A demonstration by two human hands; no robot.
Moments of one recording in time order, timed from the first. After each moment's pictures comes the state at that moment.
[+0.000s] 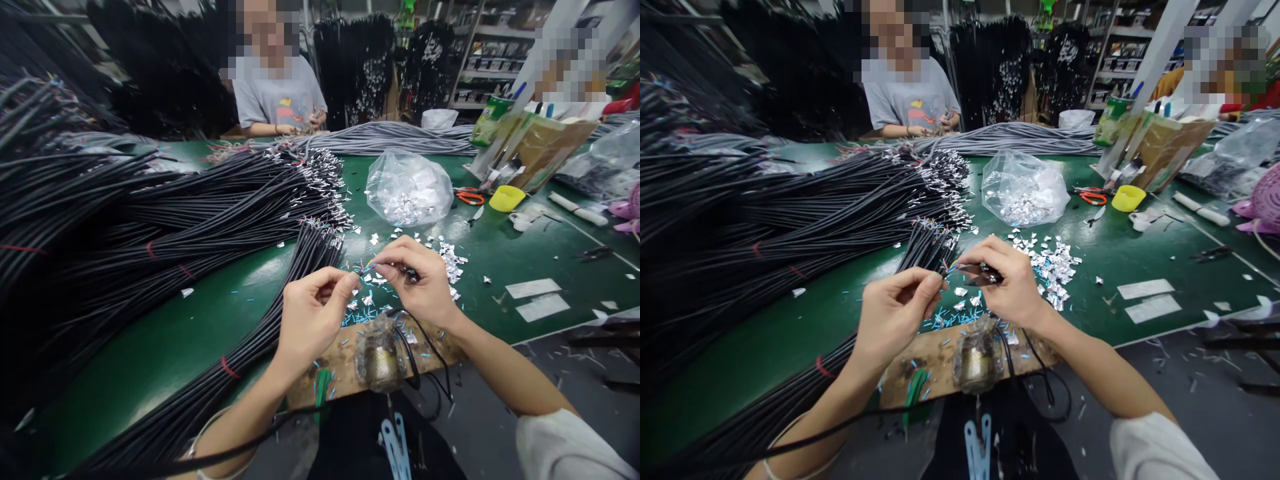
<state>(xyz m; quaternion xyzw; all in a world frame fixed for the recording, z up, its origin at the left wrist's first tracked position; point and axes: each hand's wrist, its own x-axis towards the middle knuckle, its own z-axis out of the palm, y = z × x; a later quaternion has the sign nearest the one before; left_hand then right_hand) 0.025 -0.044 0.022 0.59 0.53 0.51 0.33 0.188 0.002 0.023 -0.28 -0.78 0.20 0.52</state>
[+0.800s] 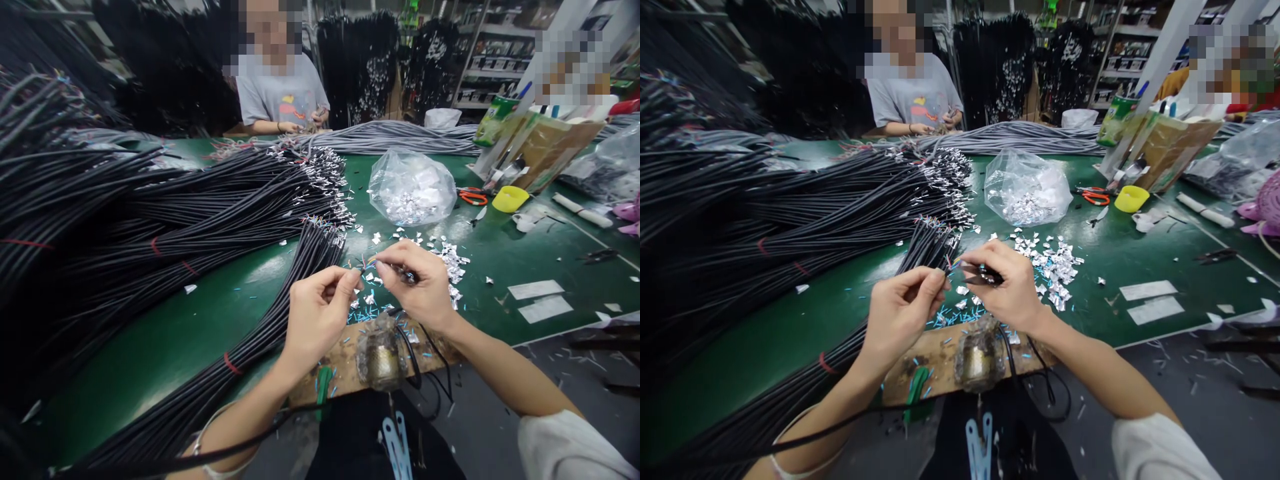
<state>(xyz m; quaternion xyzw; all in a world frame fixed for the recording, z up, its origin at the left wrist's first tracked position) 0.028 -0.043 0.017 0.57 0.53 0.52 0.36 0.183 0.000 0.017 -0.29 -0.77 0.20 0.54</state>
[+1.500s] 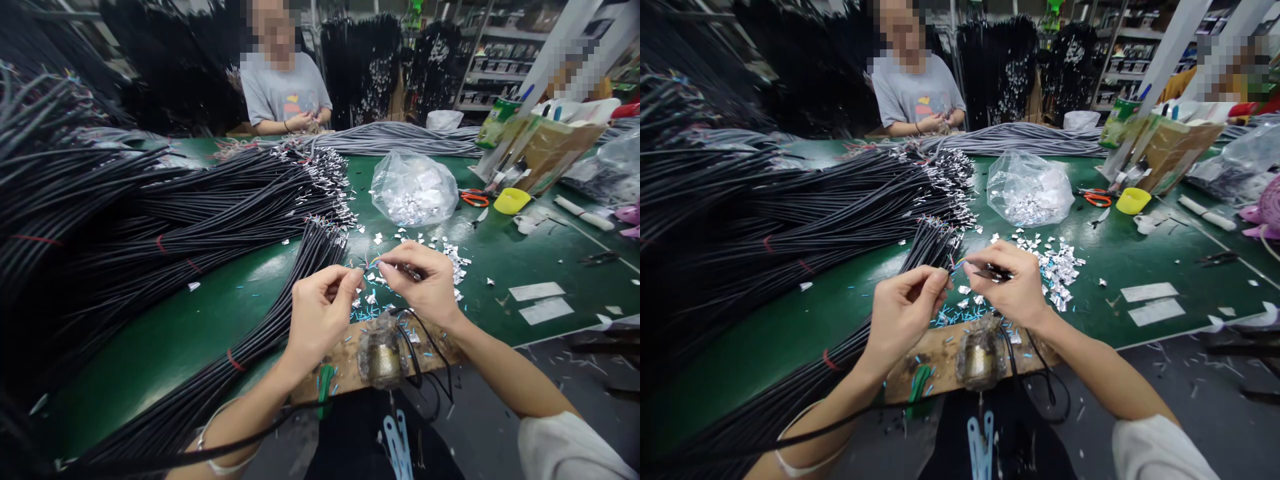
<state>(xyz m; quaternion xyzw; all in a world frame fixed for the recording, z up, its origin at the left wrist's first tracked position) 0.027 -0.044 0.015 0.60 0.53 0.52 0.31 0.183 -0.001 0.019 -0.32 -0.73 0.25 0.54</state>
